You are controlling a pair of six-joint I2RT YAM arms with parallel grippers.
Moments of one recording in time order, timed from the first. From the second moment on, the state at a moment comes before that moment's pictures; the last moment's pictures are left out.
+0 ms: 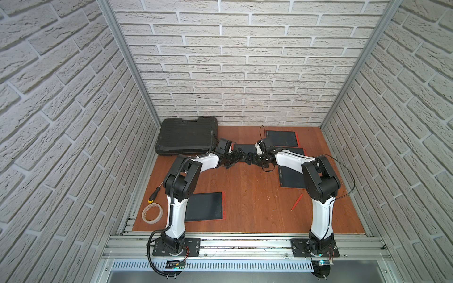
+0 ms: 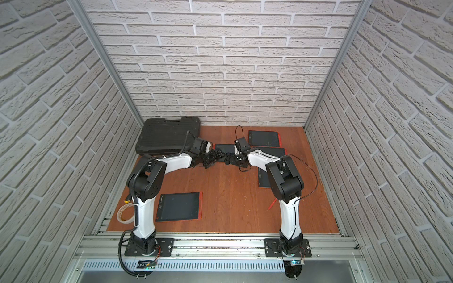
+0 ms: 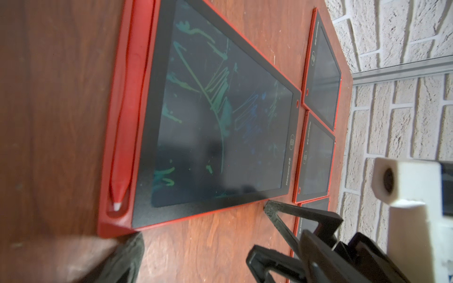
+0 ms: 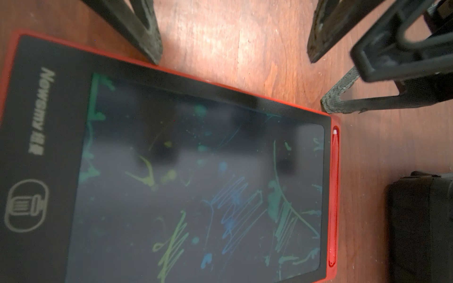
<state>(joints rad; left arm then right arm) -0.49 2.06 1.31 -0.05 0.35 -0.88 0.37 2.04 1.37 -0.35 -0.18 0.51</state>
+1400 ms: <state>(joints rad) -0.32 1.83 1.67 -0.70 0.75 -0.15 0.99 1.61 1.06 -0.53 0.12 0.54</state>
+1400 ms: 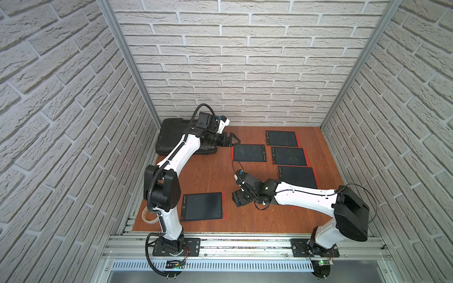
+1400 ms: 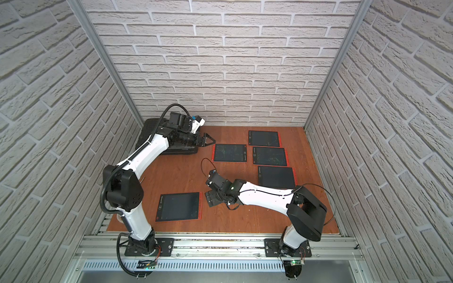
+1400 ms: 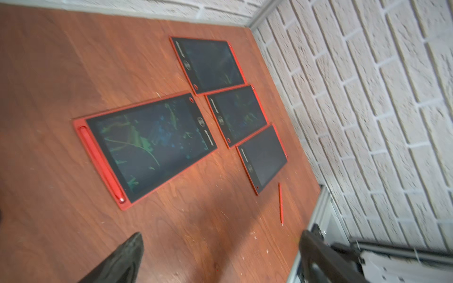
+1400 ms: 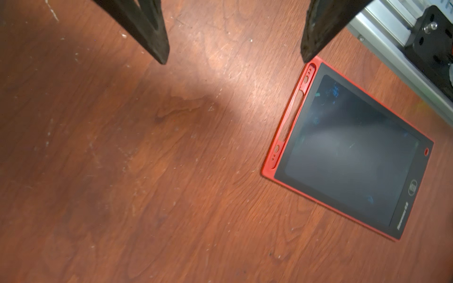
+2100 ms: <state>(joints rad) -0.42 1.73 1.66 -0.77 0.74 -0.10 1.10 1.92 1.36 -0.72 0.21 0.56</state>
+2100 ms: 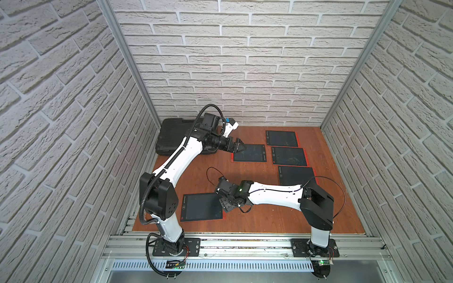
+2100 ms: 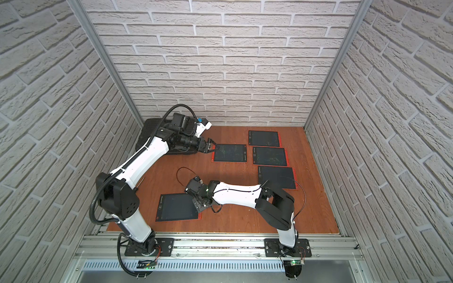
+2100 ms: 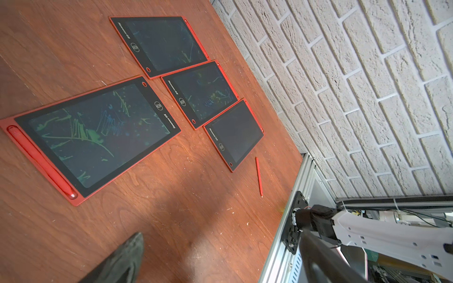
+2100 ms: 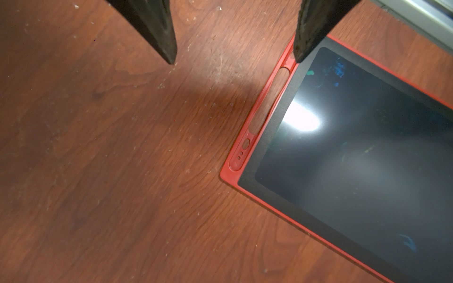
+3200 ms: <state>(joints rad) -0.45 1.73 1.65 -0.77 0.65 -0.10 1.12 2.07 1.49 -0.84 0.28 0.61</state>
